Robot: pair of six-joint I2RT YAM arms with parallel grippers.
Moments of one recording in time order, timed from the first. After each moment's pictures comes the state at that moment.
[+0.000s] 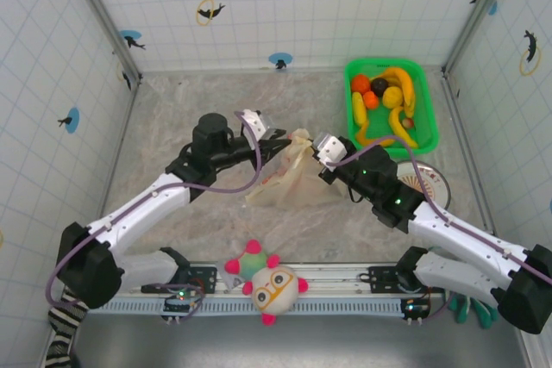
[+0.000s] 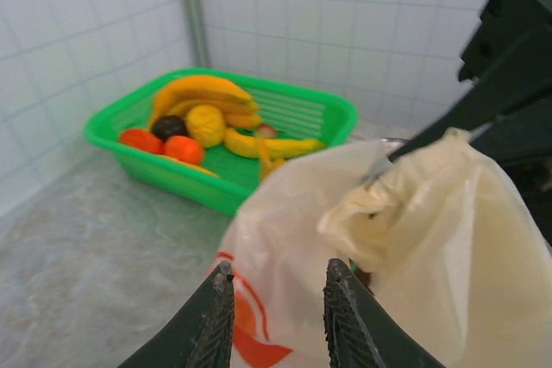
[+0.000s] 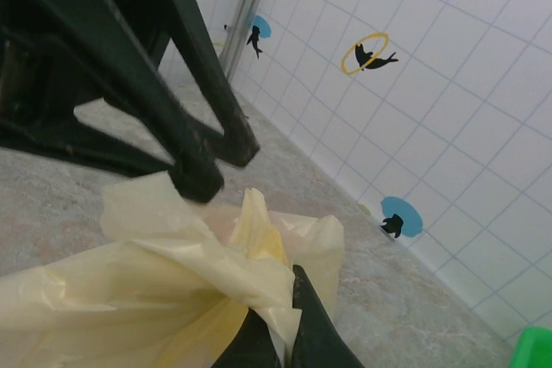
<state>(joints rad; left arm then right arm) -0.64 1.22 0.87 0.10 0.58 0.17 0.84 0.96 0.66 0.19 0.04 -0.40</state>
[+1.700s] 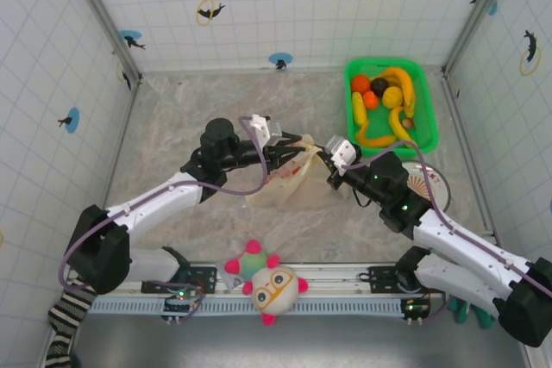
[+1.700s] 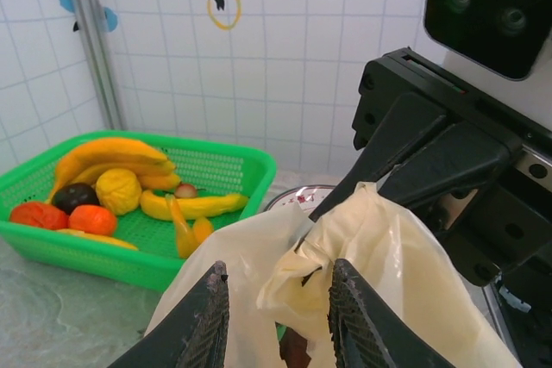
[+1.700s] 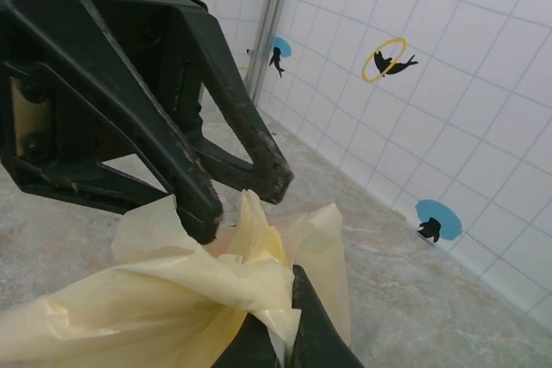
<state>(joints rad) -0.67 1.32 0.81 0.43 0.76 0.07 0.76 0.89 0.55 0.26 -0.11 -0.29</state>
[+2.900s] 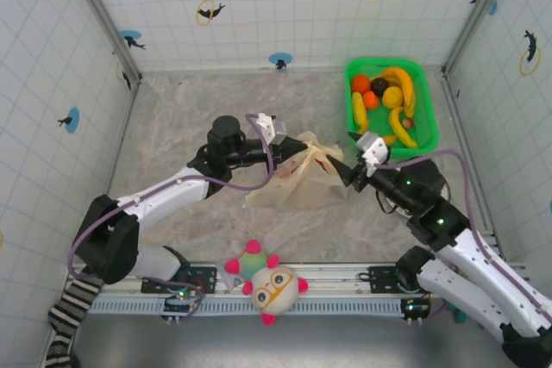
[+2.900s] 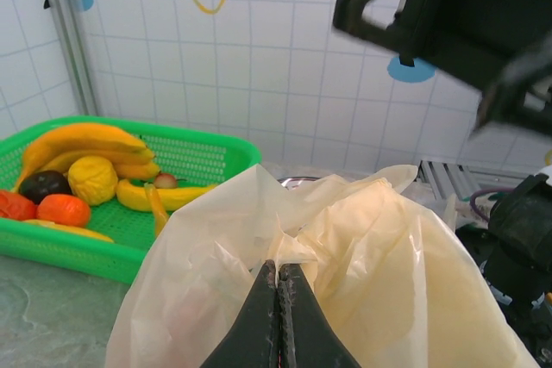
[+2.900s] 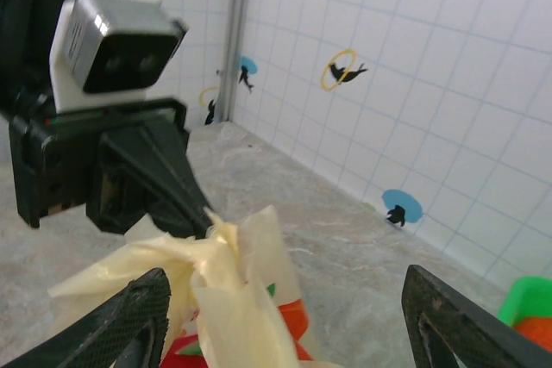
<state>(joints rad) -0.67 1.38 0.83 0.45 0.80 0.05 0.66 0.61 0.67 -0.11 -0.11 -0.18</state>
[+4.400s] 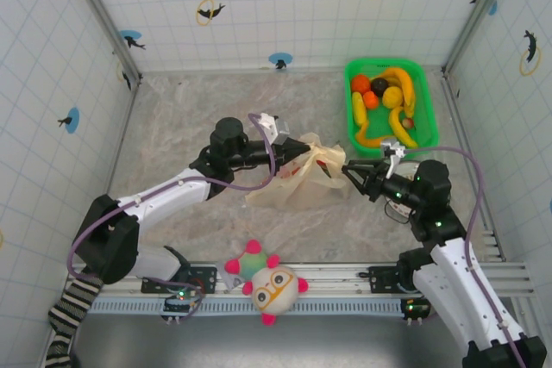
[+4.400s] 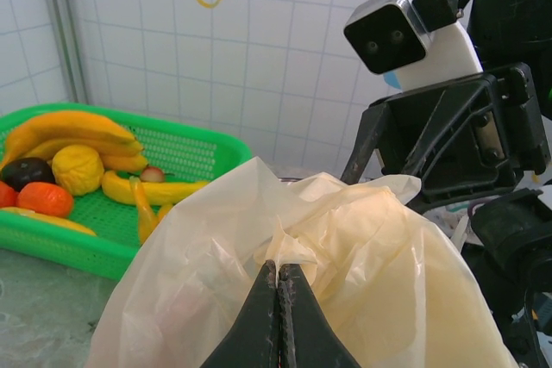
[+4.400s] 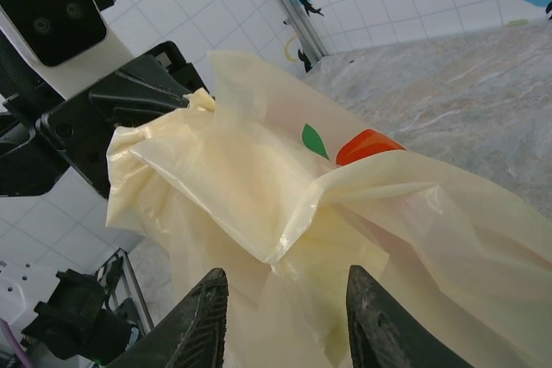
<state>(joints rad) -0.69 1.38 0.83 0.45 0.77 -0.02 0.28 0.57 0.44 -0.05 -0.72 0.44</state>
